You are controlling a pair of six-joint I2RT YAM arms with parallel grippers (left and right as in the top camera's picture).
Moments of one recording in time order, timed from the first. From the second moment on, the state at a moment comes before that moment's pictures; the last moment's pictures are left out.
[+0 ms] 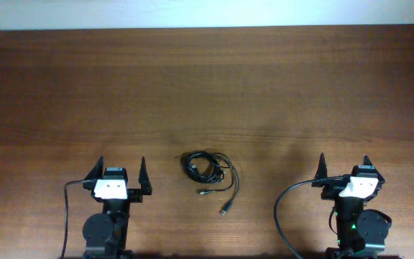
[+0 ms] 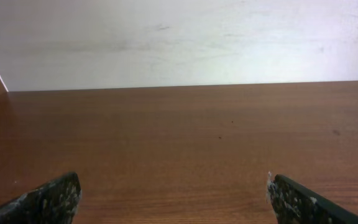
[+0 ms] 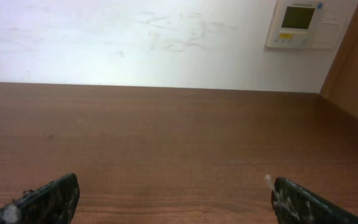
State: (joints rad) left arm -0.01 0.01 0.01 -0.08 -0.02 0.05; right arm -0.10 0.01 0.01 -0.07 0.00 -0.06
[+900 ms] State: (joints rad) left arm -0.01 0.01 0.01 -0.01 0.18 0.05; right arm -0.10 0.01 0.01 -0.07 0.00 -0.06
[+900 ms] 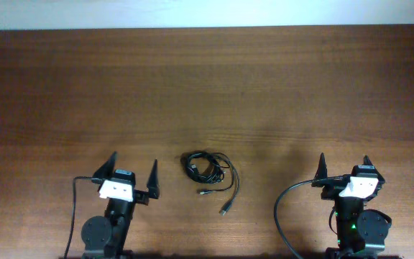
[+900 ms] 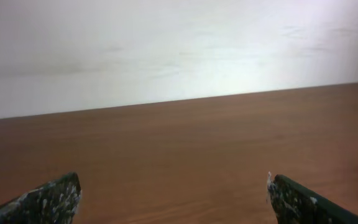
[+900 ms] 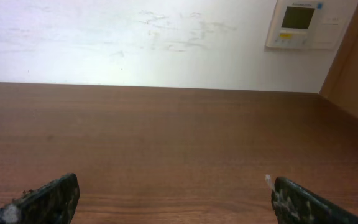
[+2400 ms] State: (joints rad) left arm -0.28 1.29 0.96 -0.86 0.12 -0.56; right arm -0.10 0.01 0.01 -0.07 0.00 -0.06
